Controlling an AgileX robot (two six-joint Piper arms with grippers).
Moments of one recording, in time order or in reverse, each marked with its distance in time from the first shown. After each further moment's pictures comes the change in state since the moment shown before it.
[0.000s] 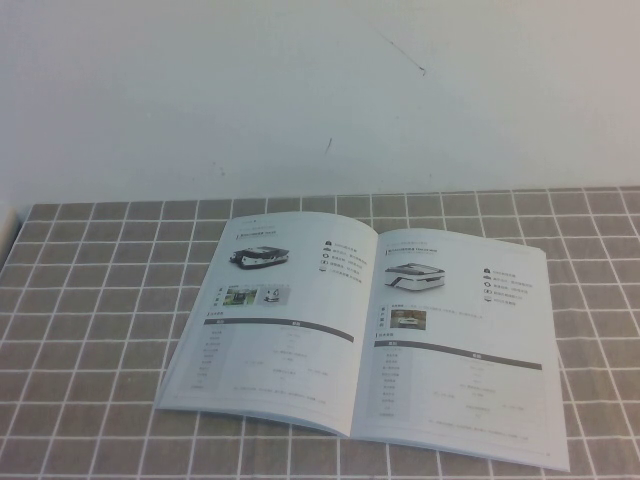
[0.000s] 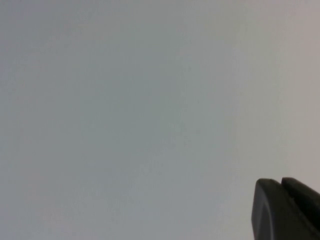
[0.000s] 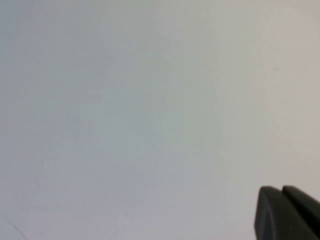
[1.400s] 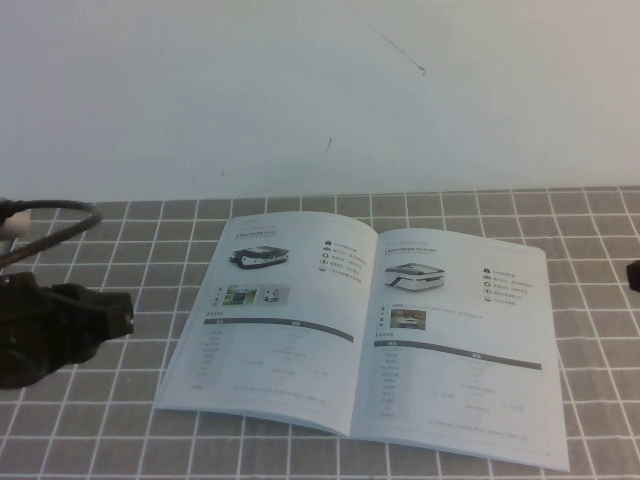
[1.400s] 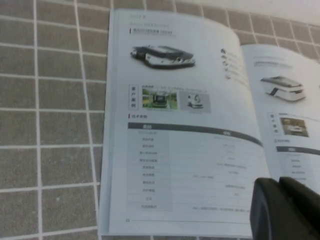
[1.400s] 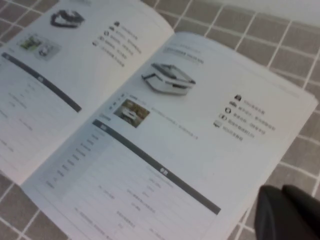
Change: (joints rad) right arm 0.000 1.256 -0.789 0.943 1.088 -1.100; left arm 0.000 1.051 -0.667 -0.908 1.125 0.624
